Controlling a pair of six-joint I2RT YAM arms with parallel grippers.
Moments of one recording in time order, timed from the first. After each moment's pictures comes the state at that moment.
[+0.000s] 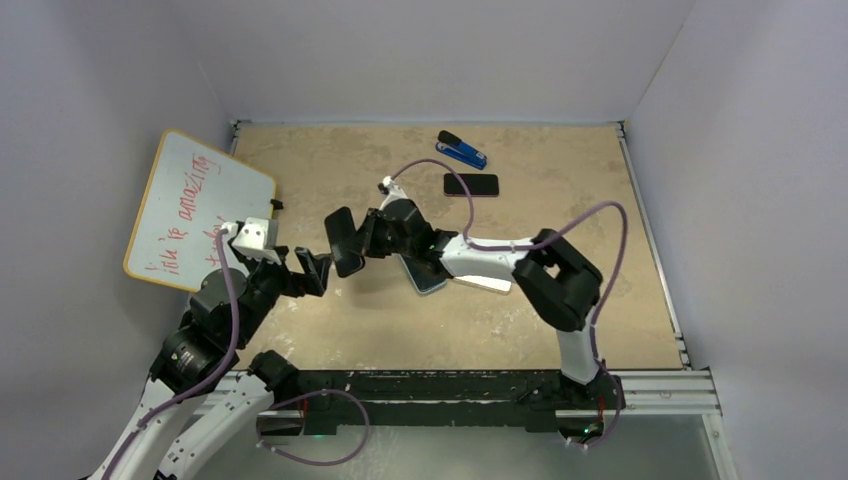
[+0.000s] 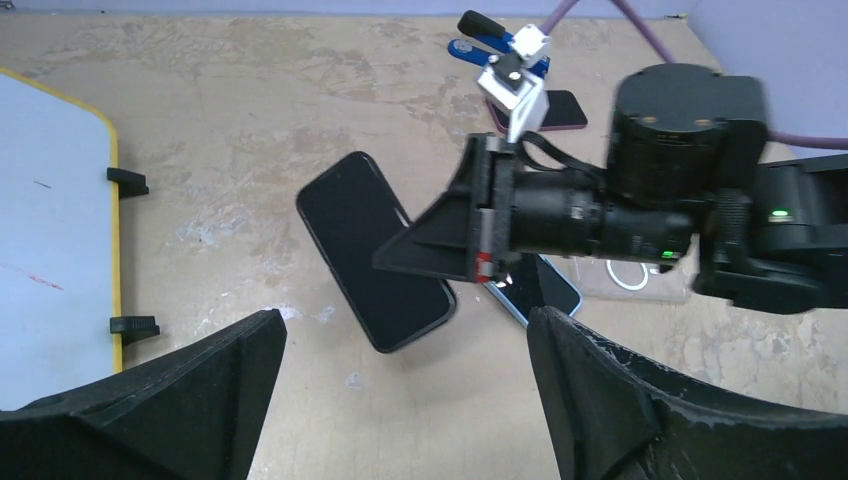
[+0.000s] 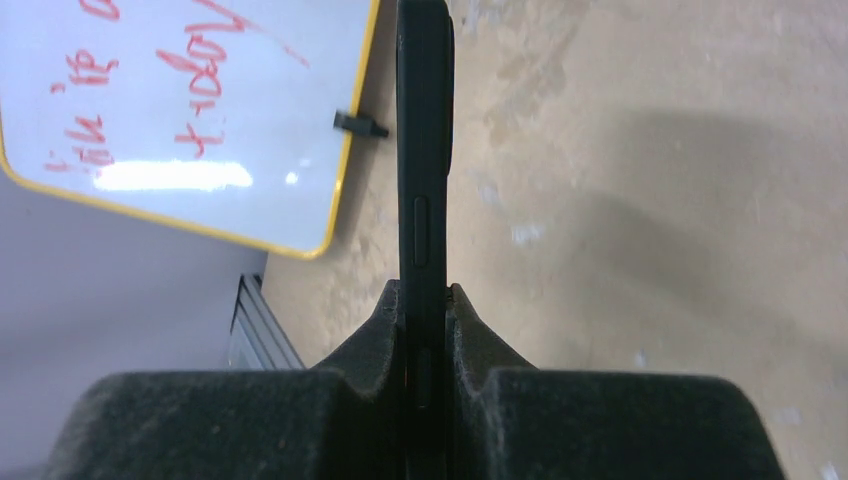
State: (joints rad) left arm -0.60 0.39 0.81 -0.63 -0.27 -0.27; right arm 0.93 1.91 1.23 0.25 -0.09 0.91
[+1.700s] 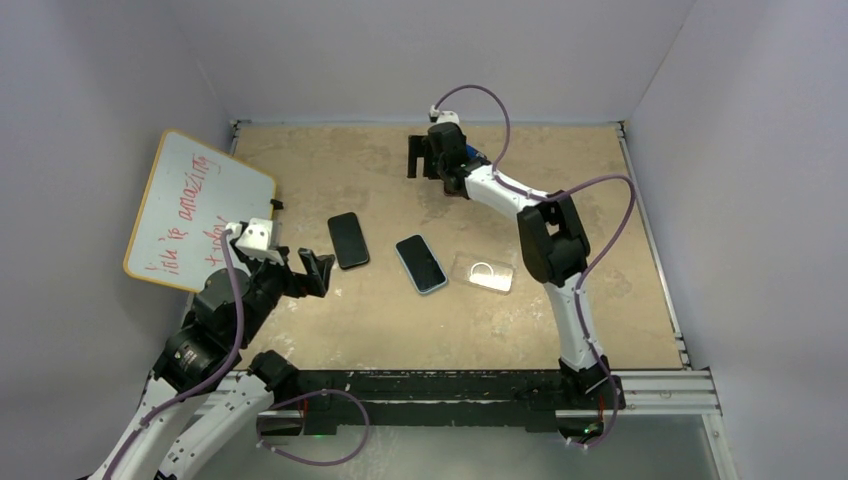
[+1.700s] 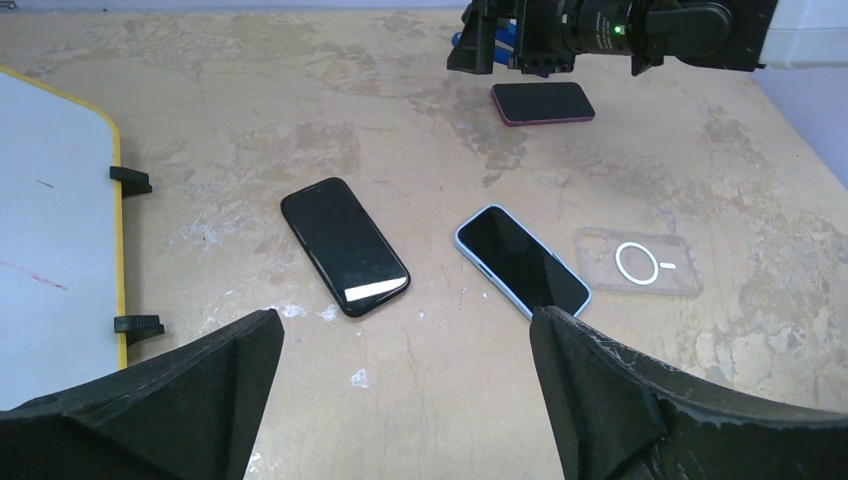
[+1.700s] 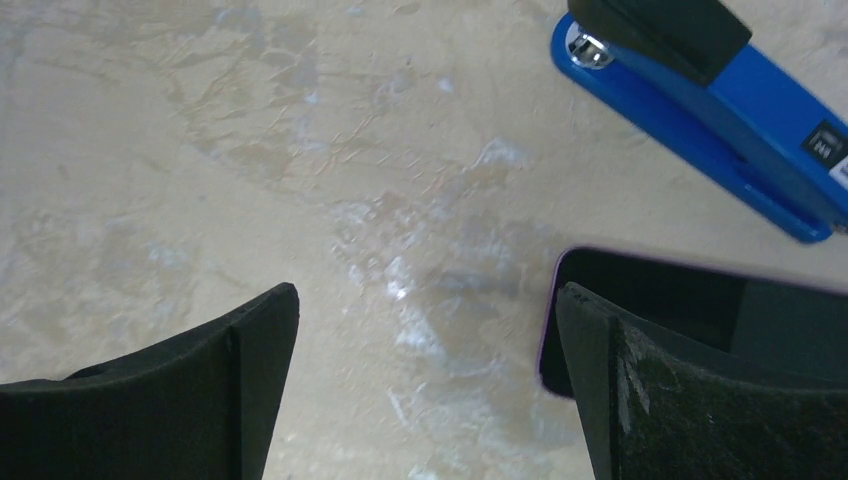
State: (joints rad) left arm -0.60 0.39 0.79 -0.62 -0.28 -0.25; right arm 0.55 2.23 1.77 -0.12 0.18 0.37
